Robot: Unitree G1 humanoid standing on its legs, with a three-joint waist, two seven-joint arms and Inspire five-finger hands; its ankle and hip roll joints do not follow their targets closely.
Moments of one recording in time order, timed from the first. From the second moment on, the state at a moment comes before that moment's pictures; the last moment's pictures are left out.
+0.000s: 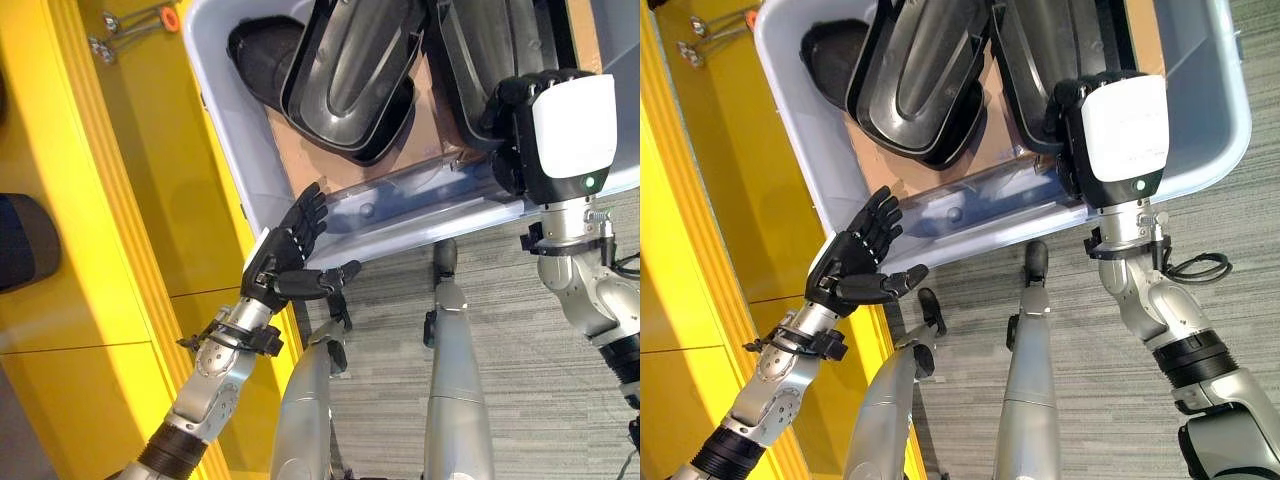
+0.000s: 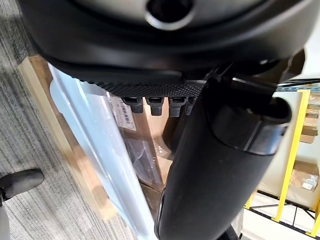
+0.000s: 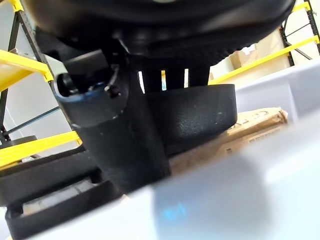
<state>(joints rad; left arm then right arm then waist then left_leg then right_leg) -0.12 0.50 -0.32 -0.04 -0.66 -0.28 -0.08 -0.58 -0.88 0.34 0.15 -0.70 -0.04 -0.73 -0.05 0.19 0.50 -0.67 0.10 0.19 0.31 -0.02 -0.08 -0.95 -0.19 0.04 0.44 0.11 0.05</state>
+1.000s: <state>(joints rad) -0.02 0.45 -0.30 -0.04 -0.70 -0.25 -0.08 -0.23 -0.63 0.15 -0.08 -0.31 -0.15 -0.82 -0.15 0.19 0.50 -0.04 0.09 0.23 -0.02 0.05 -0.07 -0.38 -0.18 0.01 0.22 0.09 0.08</state>
